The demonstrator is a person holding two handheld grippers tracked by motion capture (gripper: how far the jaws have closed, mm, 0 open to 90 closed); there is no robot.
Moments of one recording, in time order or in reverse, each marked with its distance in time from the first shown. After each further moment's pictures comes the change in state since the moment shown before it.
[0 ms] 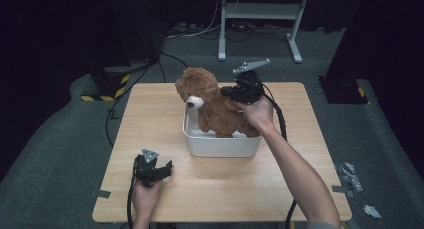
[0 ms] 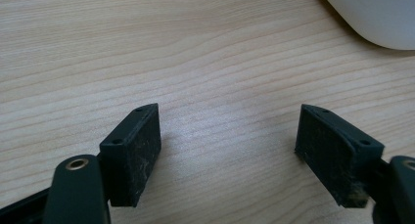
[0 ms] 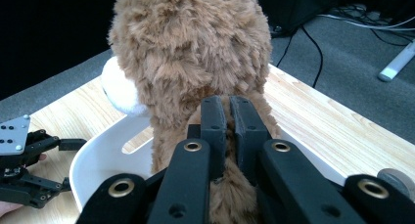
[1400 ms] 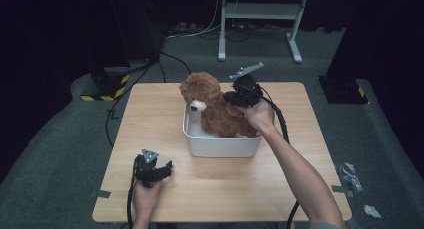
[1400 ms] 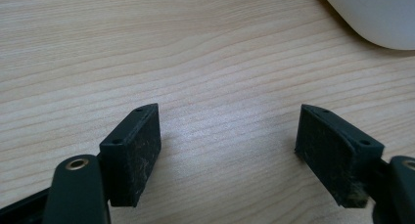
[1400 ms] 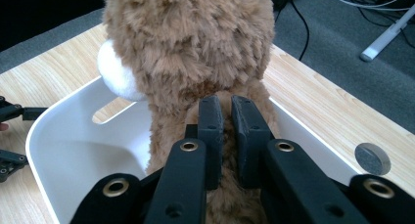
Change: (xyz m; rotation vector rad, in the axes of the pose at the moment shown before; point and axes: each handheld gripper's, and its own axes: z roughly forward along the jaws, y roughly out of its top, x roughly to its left) left arm 0.000 0.000 0.000 0.006 0.002 0.003; right arm -0.003 -0.010 0.013 0.109 -0.070 -0.054
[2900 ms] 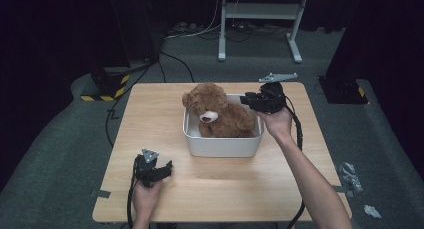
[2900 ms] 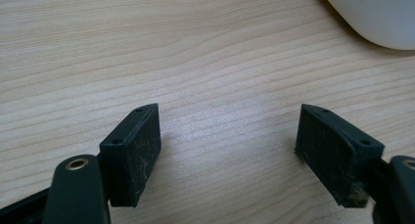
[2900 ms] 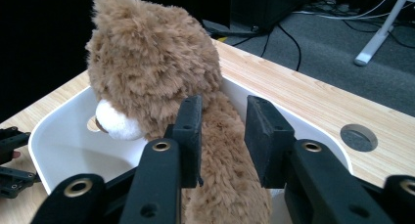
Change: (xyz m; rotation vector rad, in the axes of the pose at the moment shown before) left arm 0.000 0.000 0.000 0.000 -0.001 0.004; right arm -0.033 -0.049 -0.034 -0.158 0.012 0.153
